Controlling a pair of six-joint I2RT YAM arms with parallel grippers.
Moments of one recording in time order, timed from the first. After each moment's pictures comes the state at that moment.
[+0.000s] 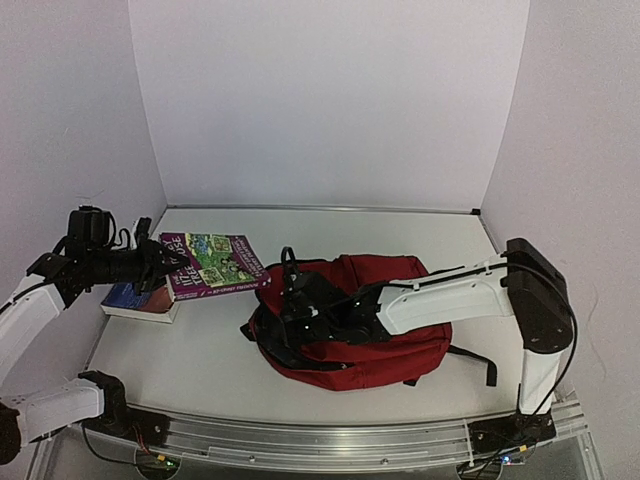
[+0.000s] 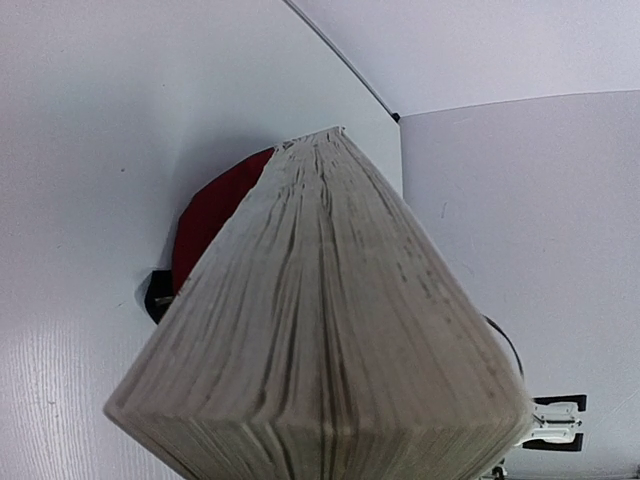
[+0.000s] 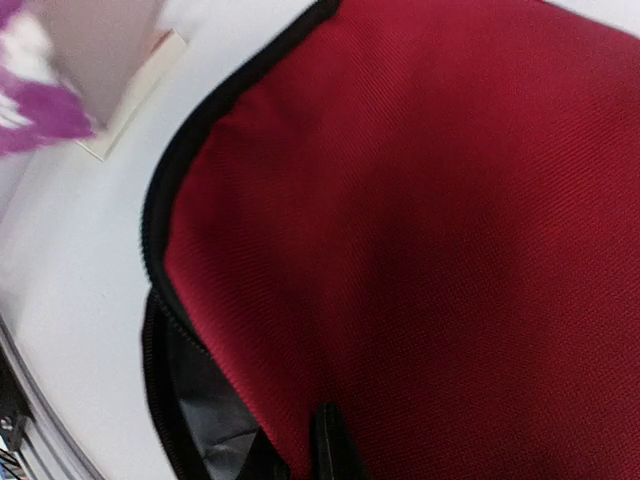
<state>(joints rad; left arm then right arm) -0.18 0.84 0.76 -0.50 0.68 -0.84 1.18 1.97 1.35 -0.16 0.25 0.66</state>
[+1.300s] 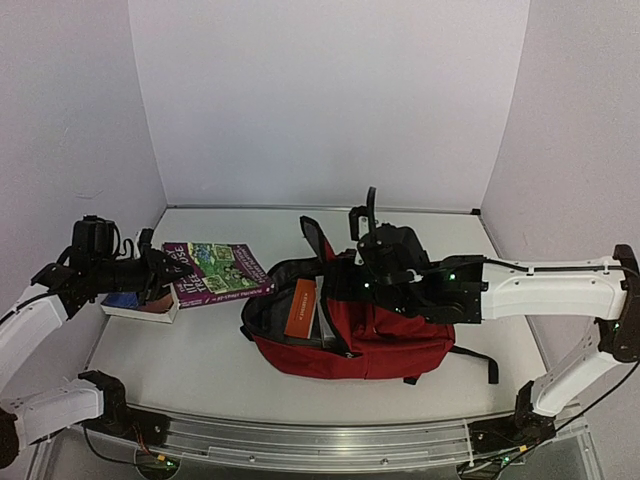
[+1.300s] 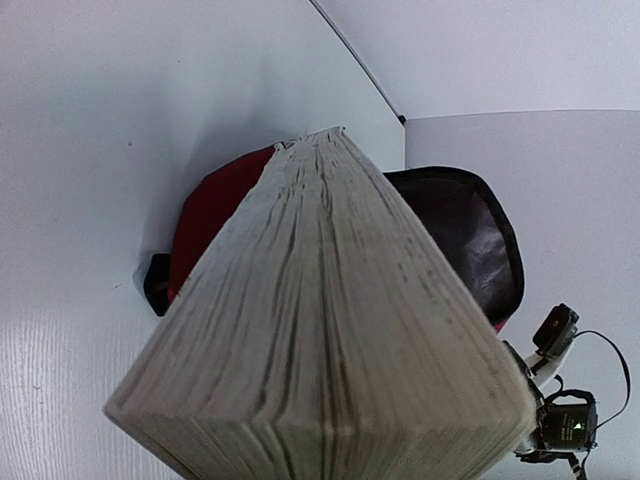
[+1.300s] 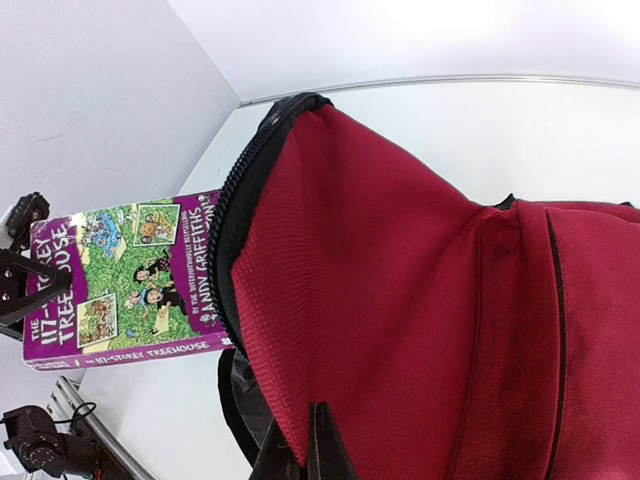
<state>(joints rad) -0.22 0.80 0.68 -0.45 0.65 -0.94 1.17 1.51 1.15 -0.14 0.46 0.73</state>
